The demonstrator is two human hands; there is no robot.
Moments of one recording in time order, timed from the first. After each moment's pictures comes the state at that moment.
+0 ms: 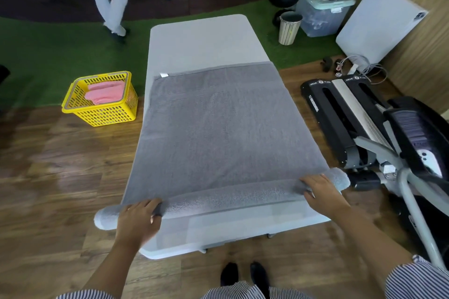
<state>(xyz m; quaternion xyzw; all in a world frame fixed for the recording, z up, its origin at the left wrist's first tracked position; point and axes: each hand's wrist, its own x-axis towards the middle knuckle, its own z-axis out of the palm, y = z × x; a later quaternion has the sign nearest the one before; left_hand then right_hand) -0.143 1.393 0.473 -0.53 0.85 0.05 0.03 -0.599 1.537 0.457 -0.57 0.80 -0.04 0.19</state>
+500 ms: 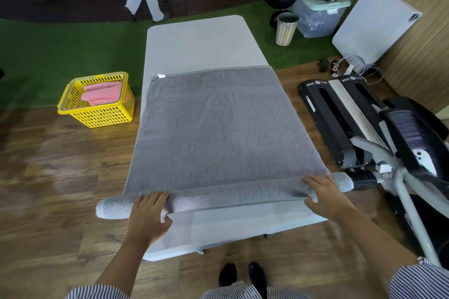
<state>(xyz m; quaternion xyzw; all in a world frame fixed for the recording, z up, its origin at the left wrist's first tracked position) -0.164 1.393 0.466 -0.51 0.85 0.08 0.03 -0.606 1.555 0.465 -0.59 0.78 -0.01 0.19</state>
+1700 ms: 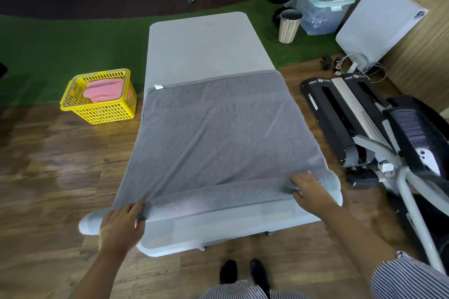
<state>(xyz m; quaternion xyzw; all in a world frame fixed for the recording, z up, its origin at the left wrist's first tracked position) -0.110 1.401 0.471 -0.58 0.82 0.05 0.04 -0.570 1.527 0.464 -0.60 0.78 -0.06 0.19</state>
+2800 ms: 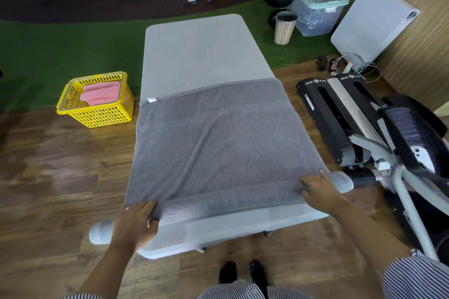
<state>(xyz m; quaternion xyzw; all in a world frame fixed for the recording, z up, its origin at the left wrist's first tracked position) -0.138 1.399 0.475 -0.51 0.86 0.04 -0.01 -0.598 1.539 0.471 -0.58 0.78 0.01 0.21</state>
